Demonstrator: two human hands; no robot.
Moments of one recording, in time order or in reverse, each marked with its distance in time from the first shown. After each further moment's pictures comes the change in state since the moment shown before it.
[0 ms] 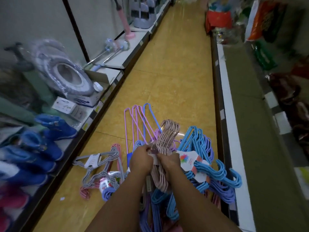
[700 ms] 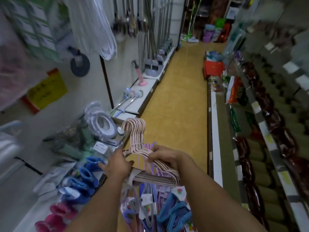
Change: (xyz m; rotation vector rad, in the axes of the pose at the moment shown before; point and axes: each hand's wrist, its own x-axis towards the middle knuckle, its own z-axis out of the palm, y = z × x) left_hand -0.152 0.168 -0.354 0.219 0.235 -0.152; right_hand -0.340 -0.312 -0.064 -0.632 -0.658 -0.323
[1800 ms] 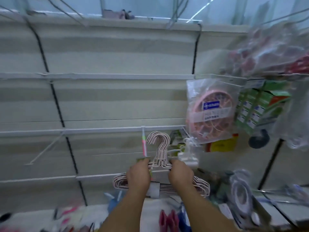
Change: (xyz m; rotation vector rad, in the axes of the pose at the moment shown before) left_hand -0.301 -0.189 -0.248 0.086 0.815 -0.635; right_hand -0.181 -0.181 0.327 -1.042 0.141 -1.006
